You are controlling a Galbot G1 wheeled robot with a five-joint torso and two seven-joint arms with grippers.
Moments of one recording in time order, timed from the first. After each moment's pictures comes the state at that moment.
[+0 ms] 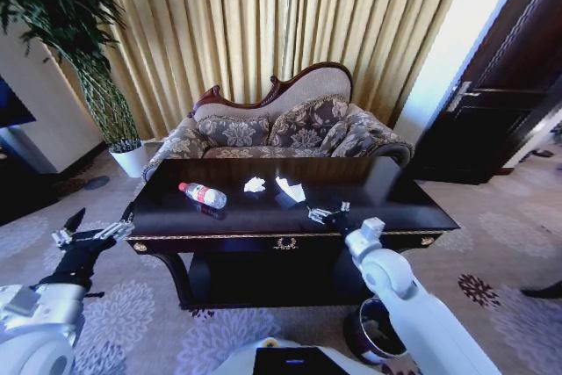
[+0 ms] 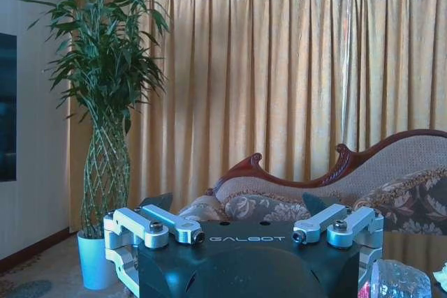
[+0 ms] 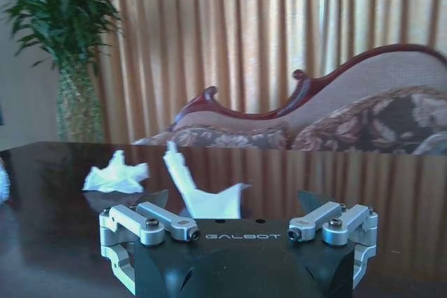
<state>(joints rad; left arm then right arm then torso) 1.83 -1.32 -1.17 -2.50 -0.63 0.25 0.01 -1.23 1.01 0.31 2.09 0.60 -0.31 0.10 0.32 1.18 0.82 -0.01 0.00</state>
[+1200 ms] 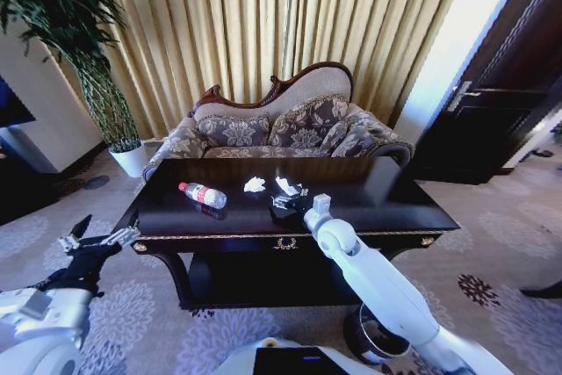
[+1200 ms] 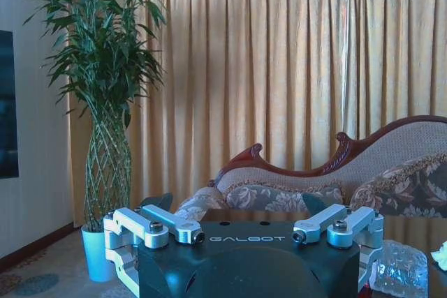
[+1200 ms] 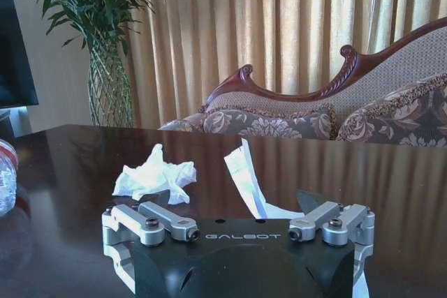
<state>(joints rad) 1.86 -1.33 -1.15 -2.50 -0.58 0.24 0.01 -0.84 1.09 -0.02 1.82 0.65 -0.36 0.19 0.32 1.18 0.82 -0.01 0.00</state>
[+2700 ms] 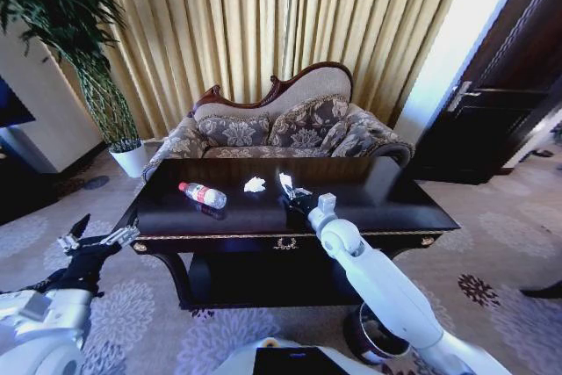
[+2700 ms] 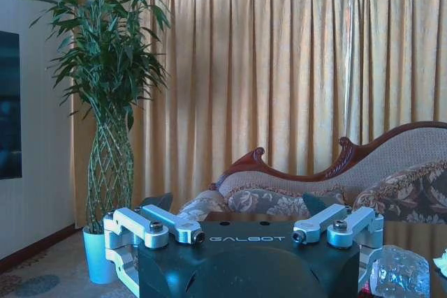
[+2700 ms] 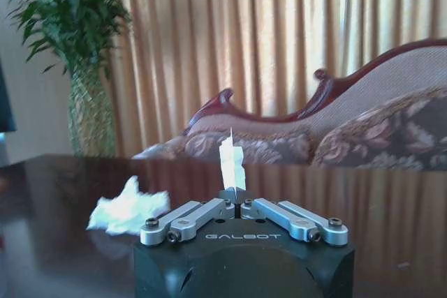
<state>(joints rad) 1.86 -1.35 -1.14 -2.50 -0.58 0.22 0.01 -0.90 1.07 0.08 1.90 0.65 -0.33 0.21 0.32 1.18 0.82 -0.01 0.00</state>
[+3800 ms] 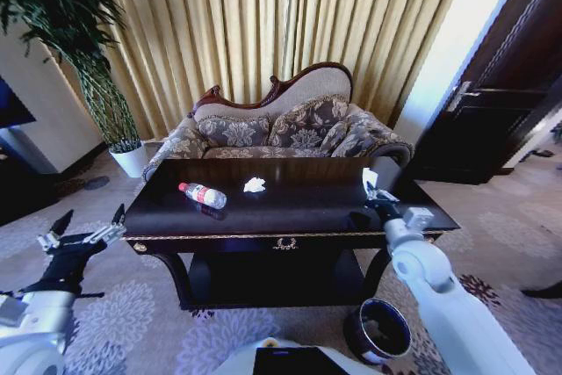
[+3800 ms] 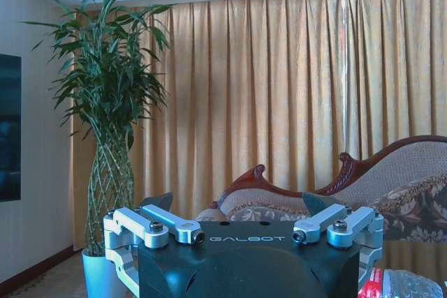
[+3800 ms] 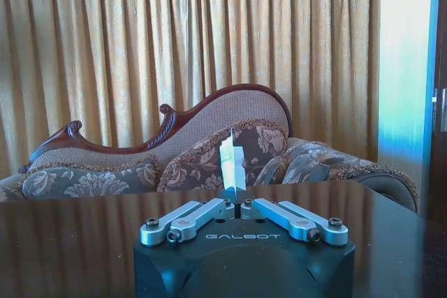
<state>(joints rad) 1.88 -1.31 -1.23 -2.50 -0.65 0.19 0.03 -1.40 1.01 0.66 2.18 0.66 -0.31 0.31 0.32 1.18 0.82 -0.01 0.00</state>
